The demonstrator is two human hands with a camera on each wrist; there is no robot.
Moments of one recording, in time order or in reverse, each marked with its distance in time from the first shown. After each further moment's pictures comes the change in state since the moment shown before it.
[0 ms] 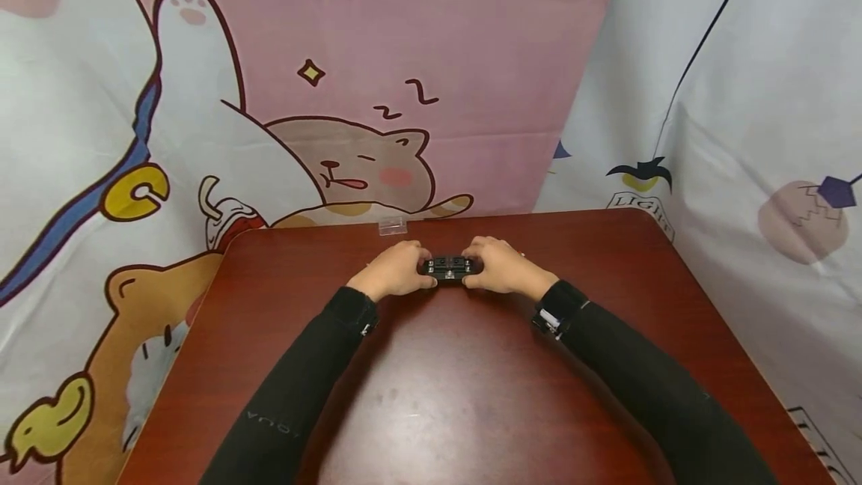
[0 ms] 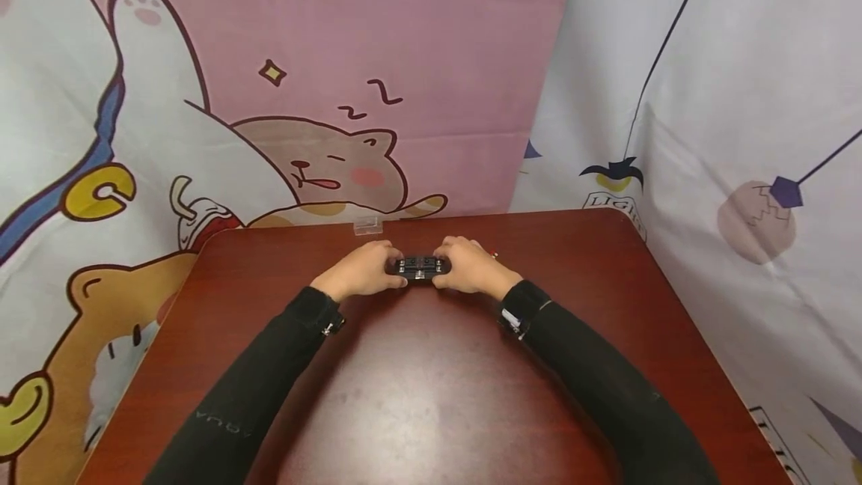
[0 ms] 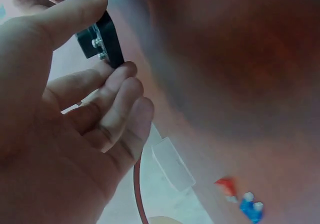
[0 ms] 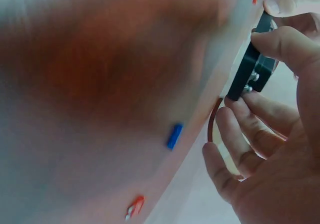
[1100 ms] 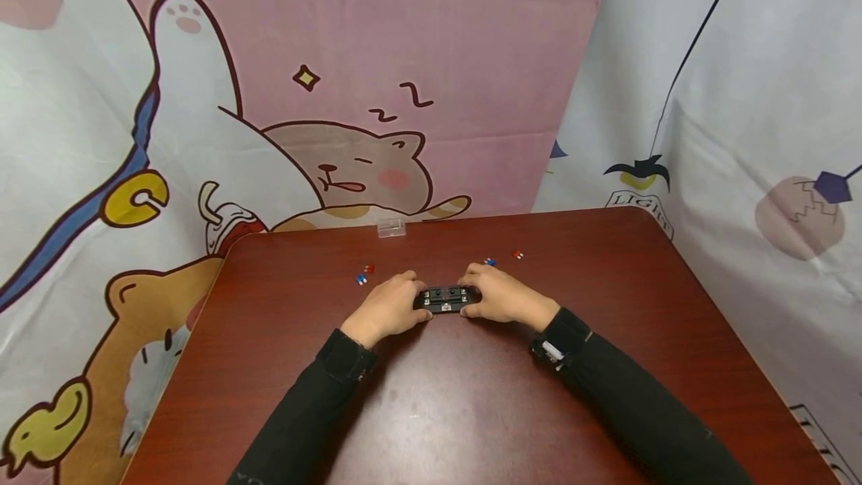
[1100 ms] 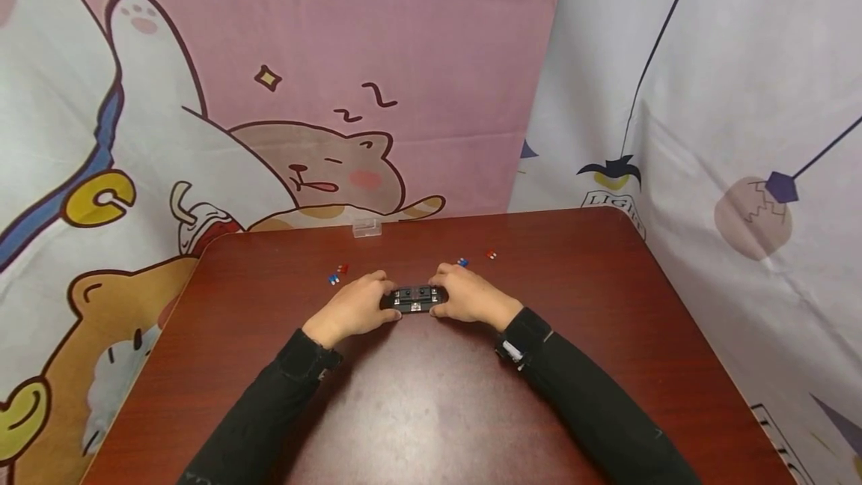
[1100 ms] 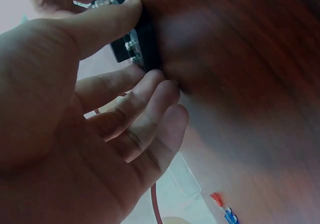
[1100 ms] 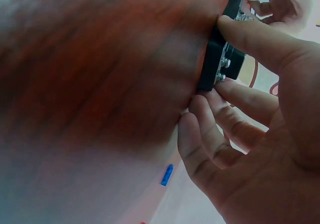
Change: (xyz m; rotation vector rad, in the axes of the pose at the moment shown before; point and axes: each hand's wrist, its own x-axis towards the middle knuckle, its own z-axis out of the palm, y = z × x) left_hand -0.050 0.017 0.037 0.075 0.032 -0.034; right_hand -0.036 -0.016 0.027 0.011 -0.036 -0.091
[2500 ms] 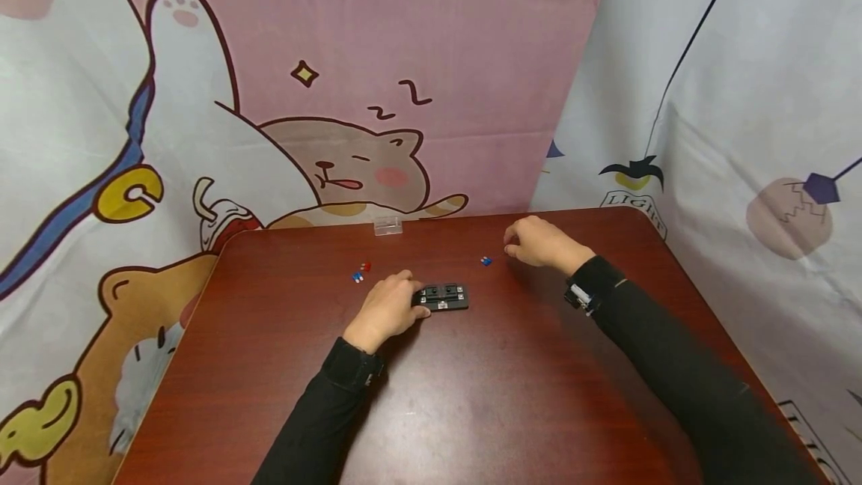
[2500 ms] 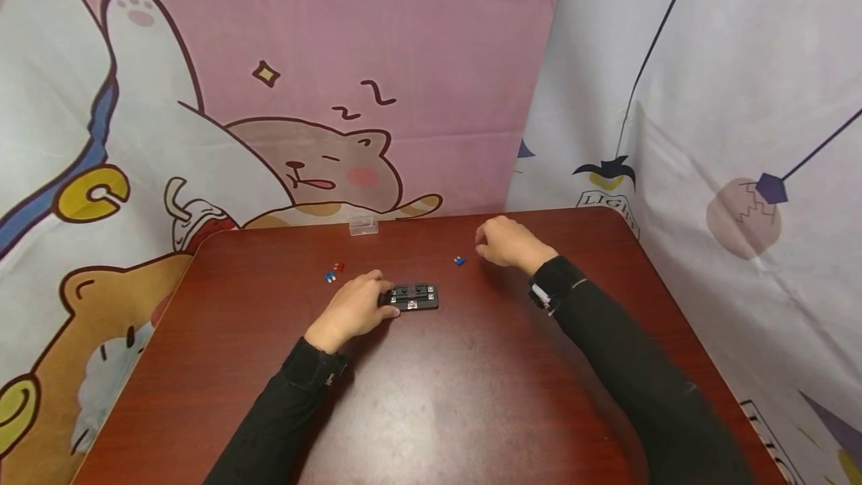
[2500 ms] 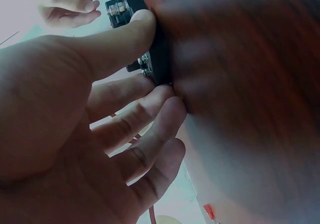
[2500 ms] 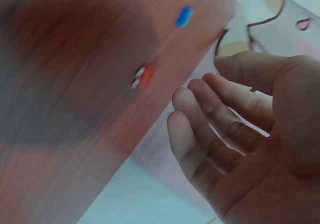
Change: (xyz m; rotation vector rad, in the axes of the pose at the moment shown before) left_hand -0.004 0.006 0.009 -0.005 0.087 -0.046; right_hand 0.000 0.064 -0.091 -0.106 -0.004 0.219
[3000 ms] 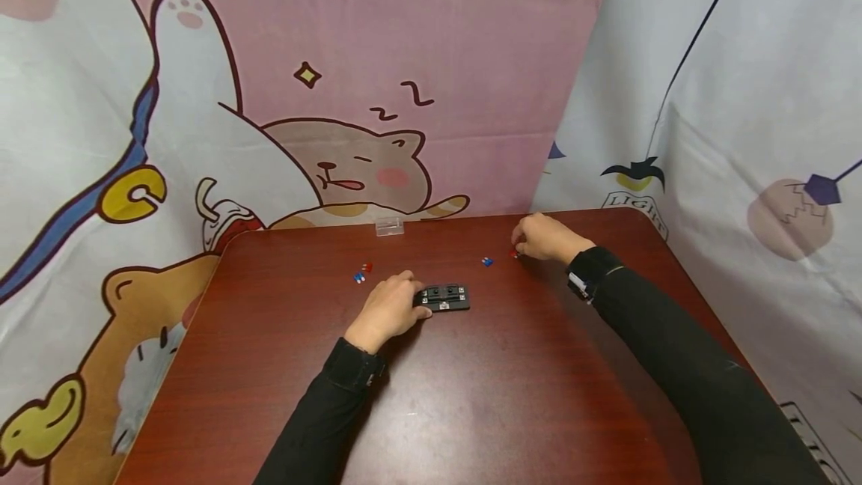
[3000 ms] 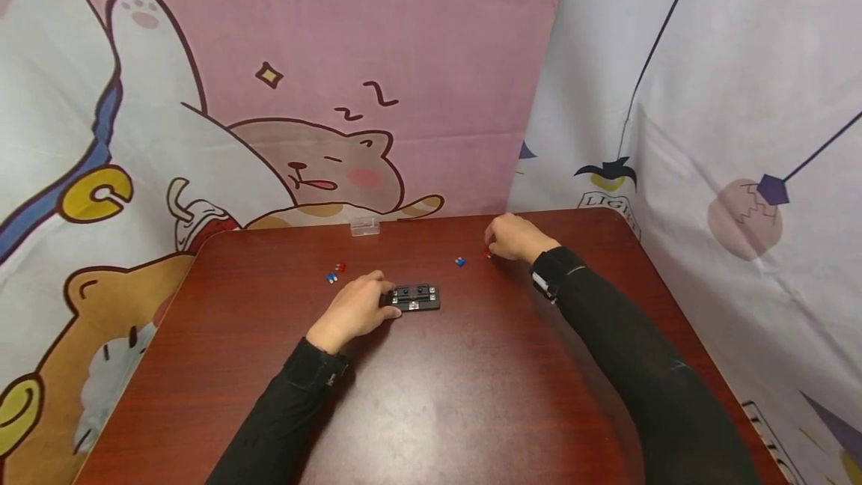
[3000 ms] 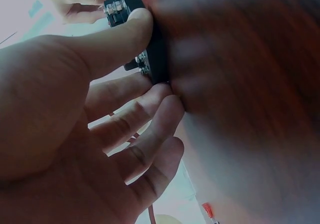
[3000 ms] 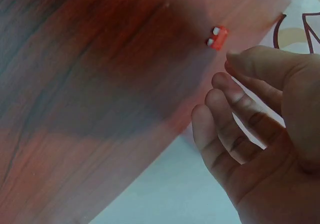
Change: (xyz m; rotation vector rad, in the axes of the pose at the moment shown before) left_hand 0.000 -0.001 -0.001 0.001 -0.010 -0.007; right_hand 0.019 0.033 0.005 -0.069 -0.035 -0.023
